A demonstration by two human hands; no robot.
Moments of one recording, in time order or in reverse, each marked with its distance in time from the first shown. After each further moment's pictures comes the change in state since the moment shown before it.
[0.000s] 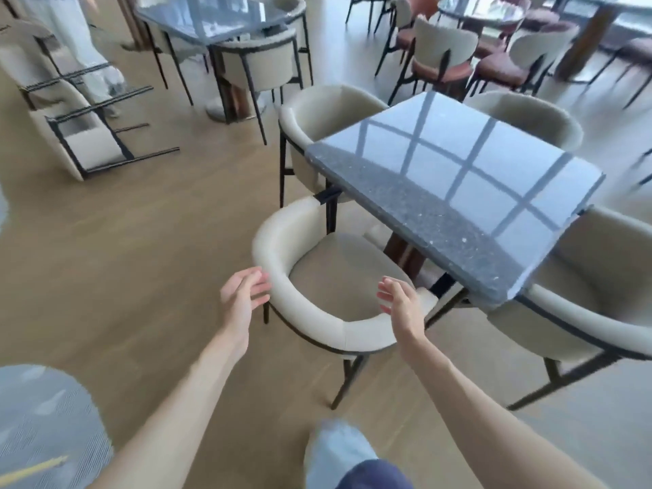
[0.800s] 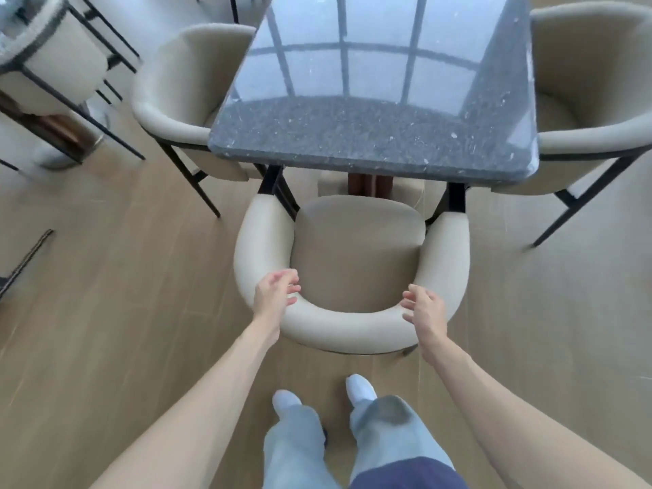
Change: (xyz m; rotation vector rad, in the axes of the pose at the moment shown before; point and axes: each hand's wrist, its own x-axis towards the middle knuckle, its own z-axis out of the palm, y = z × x) left_hand 0.268 -0.035 0.067 0.604 -0.556 -0.250; right_hand 0.075 0.112 0.131 0.324 0.627 0.478
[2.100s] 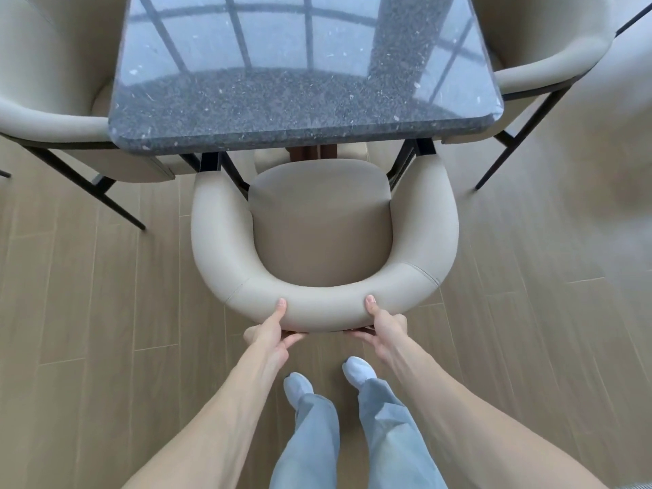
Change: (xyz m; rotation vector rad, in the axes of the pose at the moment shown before) left_hand 0.096 -0.069 -0.021 -0.261 0.008 -0.555; right_hand -0.006 0.073 0.109 0.462 0.140 0.386
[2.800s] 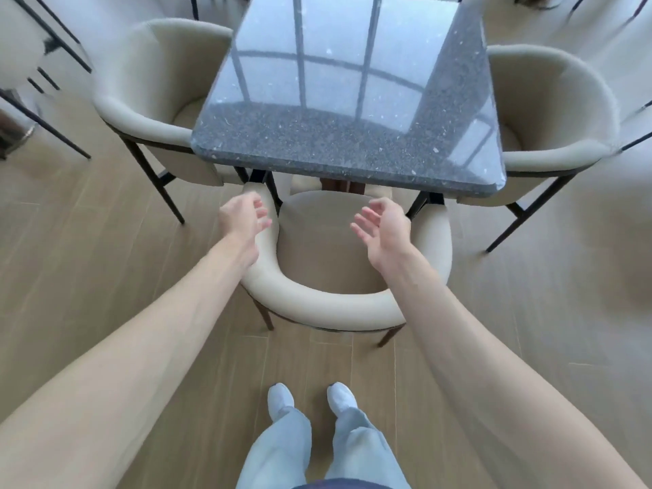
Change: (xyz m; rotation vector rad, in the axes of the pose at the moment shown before) left_hand -0.129 0.151 0.028 -0.022 -0.082 0.644; right_hand -0.152 -0.158 0.092 -0.005 -0.308 -0.328
